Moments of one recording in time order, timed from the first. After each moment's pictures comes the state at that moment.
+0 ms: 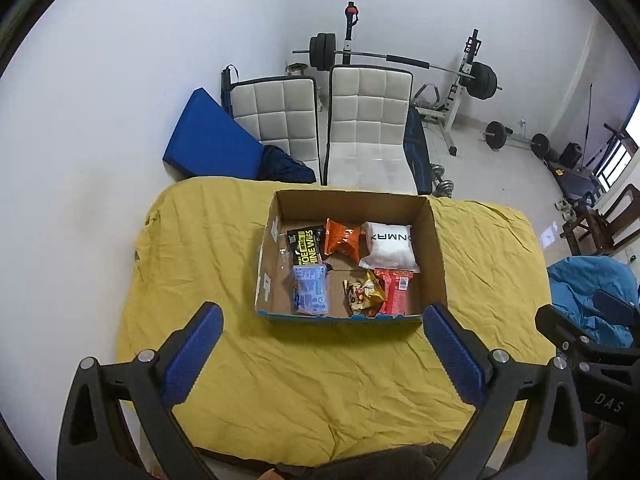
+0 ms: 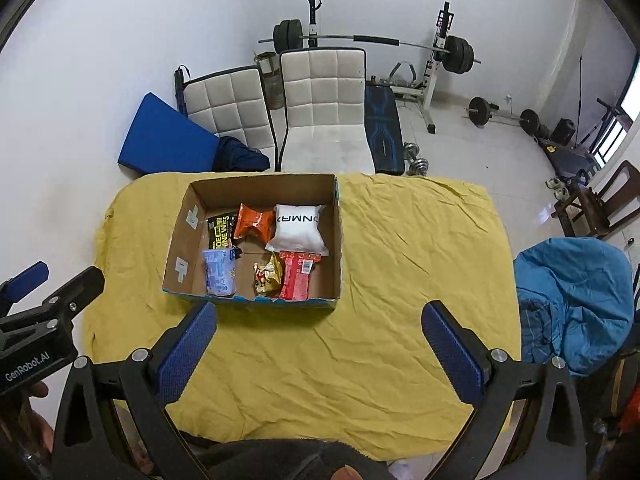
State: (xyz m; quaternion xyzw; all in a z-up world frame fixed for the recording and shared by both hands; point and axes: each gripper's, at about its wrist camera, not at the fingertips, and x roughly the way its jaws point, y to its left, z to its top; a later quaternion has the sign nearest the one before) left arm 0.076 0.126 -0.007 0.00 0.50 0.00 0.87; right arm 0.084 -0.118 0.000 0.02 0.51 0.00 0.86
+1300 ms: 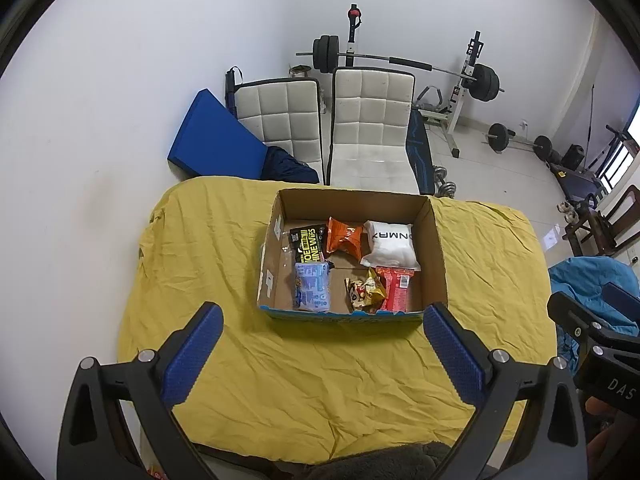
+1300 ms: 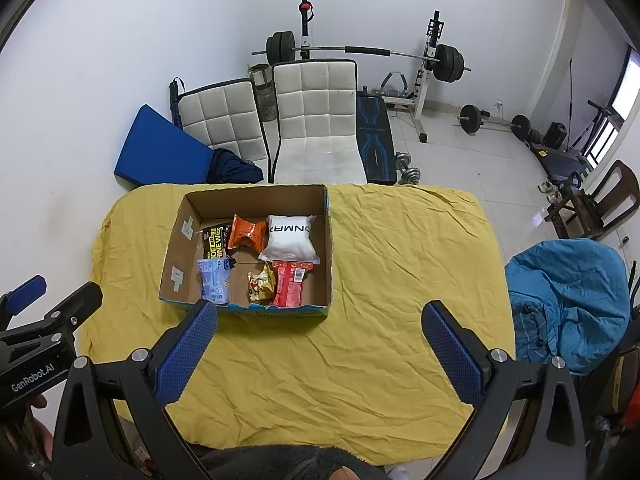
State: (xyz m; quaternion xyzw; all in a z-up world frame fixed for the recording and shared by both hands) left arm 0.069 0.126 -0.005 0.00 0.50 0.00 0.87; right arm 0.076 -0.125 0.008 0.03 0.50 -0.01 0.87
